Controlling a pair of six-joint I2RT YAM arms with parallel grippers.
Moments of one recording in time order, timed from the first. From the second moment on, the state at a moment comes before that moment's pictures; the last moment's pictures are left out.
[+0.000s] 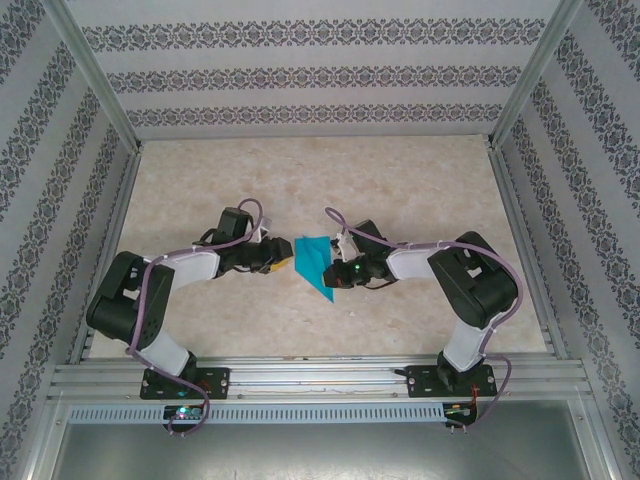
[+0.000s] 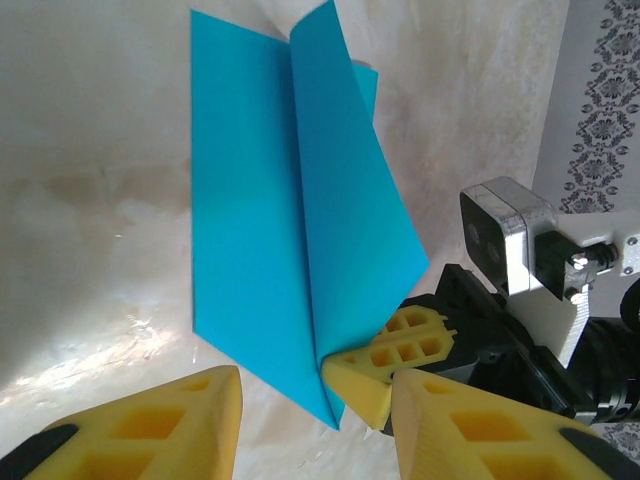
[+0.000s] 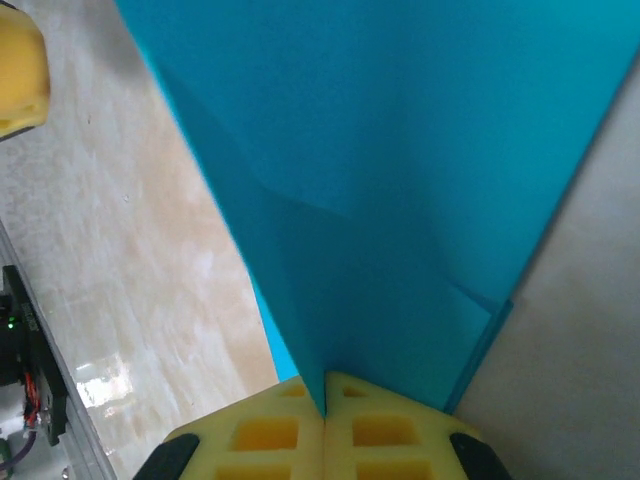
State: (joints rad) left arm -0.33 1.61 0.72 0.05 0.69 -0.84; right arm 0.56 1.78 0.76 0.01 -0.67 0.50
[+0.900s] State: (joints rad) left arm -0.47 1.89 1.00 -0.06 0.59 -0.82; right arm 0.54 1.80 0.75 0.06 -0.74 0.52
